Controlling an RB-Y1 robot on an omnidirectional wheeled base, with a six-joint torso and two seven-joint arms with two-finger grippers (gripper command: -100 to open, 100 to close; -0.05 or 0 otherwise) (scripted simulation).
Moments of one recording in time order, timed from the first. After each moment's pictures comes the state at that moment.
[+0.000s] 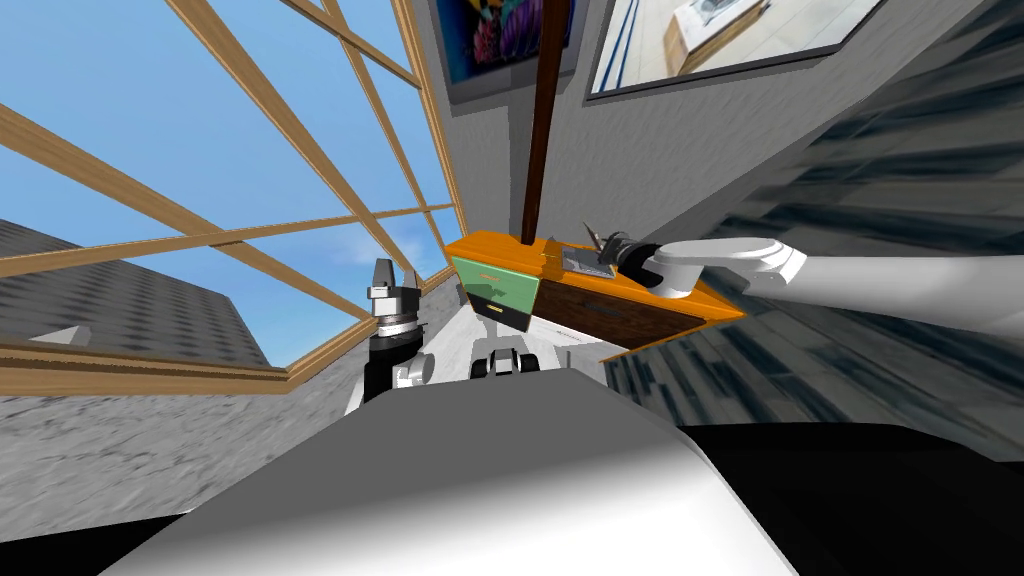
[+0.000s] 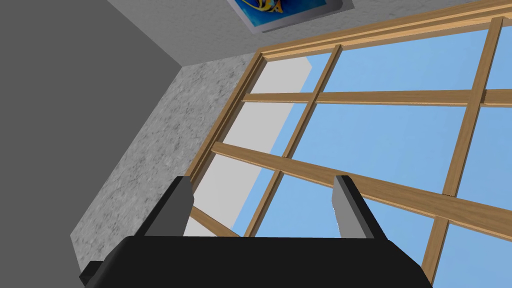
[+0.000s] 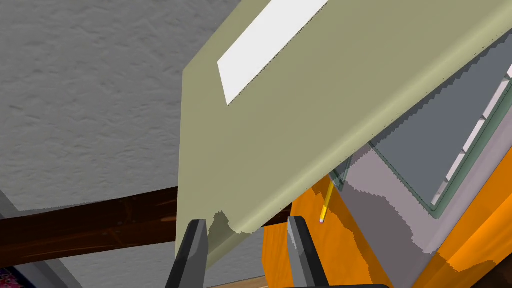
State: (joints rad) left arm 0.49 0.02 -0.05 -2.36 -0.12 -0.41 -0.07; right arm 0.12 -1.93 0.17 -2.05 0.10 0.58 1.07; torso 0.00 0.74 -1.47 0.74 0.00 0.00
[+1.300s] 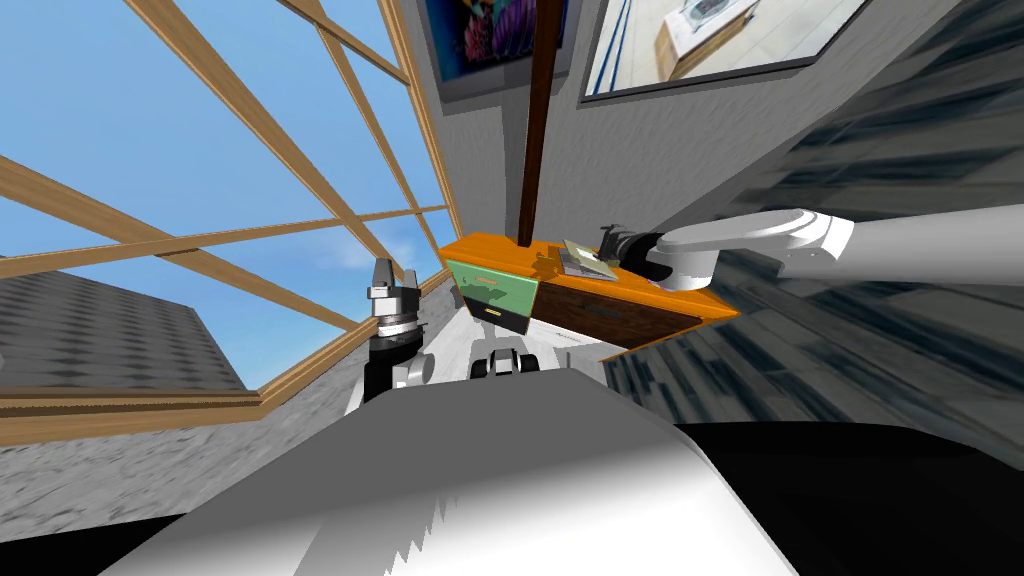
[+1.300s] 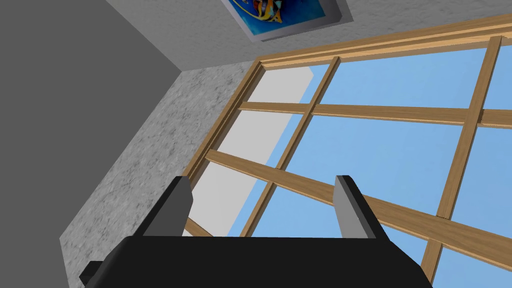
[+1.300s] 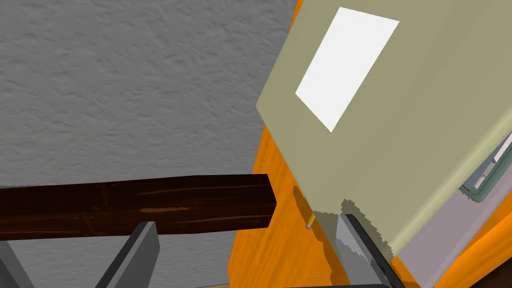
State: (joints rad) left arm 0.49 0.02 -0.05 -2.36 -0.12 -0.41 -0.07; right arm 0.09 -2.15 0.20 -2.12 0.00 0.59 1.11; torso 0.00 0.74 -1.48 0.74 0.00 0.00
